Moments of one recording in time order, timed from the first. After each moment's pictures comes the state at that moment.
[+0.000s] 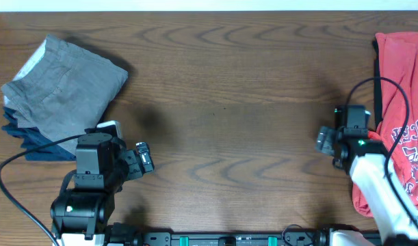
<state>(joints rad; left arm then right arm) -0.06 0.73 0.76 -0.94 0.04 -0.32 -0.06 1.31 0.68 -0.58 0.40 0.30</state>
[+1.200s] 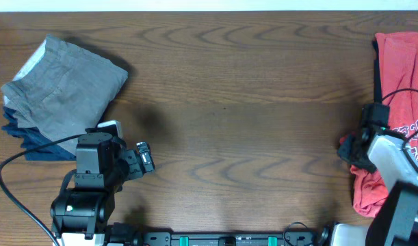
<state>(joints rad) -0.06 0.73 0.76 -0.94 0.04 -0.32 -0.30 1.48 0.78 -0.68 0.23 0.35</state>
